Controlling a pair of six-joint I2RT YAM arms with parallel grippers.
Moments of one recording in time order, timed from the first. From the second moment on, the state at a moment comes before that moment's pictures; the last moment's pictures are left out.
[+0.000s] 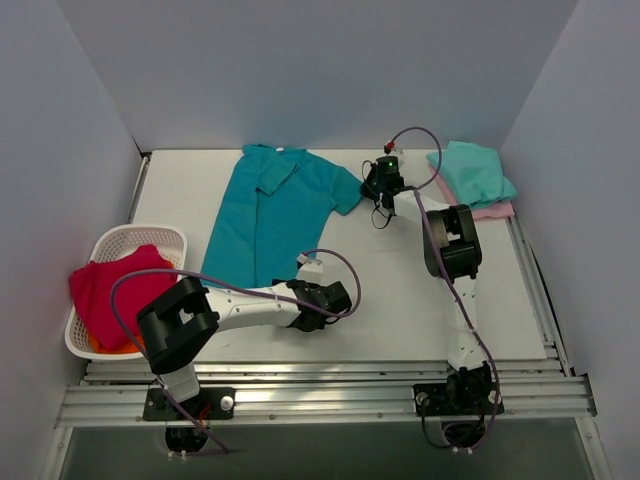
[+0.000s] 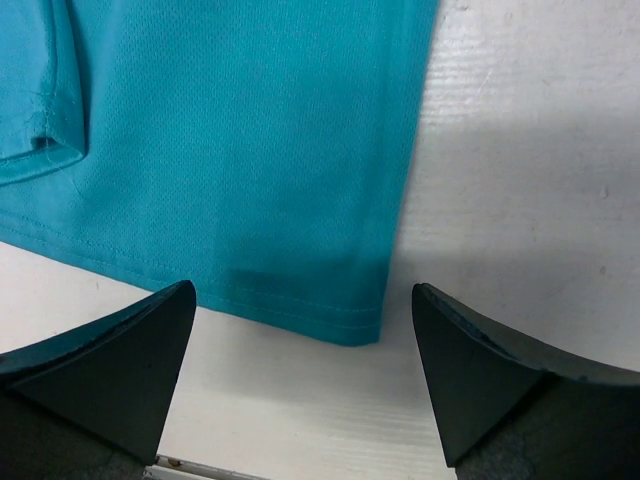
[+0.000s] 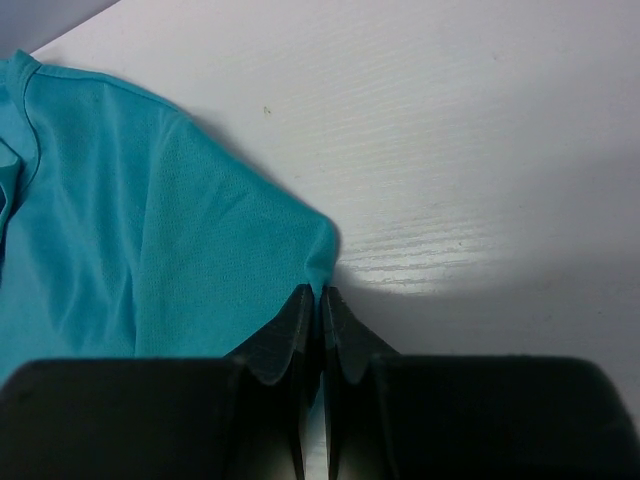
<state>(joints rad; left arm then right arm) -1.12 1.74 1.05 -0.74 -0.66 -0.95 0.25 2.40 1.72 0.11 0.02 0.57</state>
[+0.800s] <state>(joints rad) -1.13 1.74 1.08 -0.81 -0.75 -0.97 0.25 2.29 1.60 0.12 0.01 0.57</state>
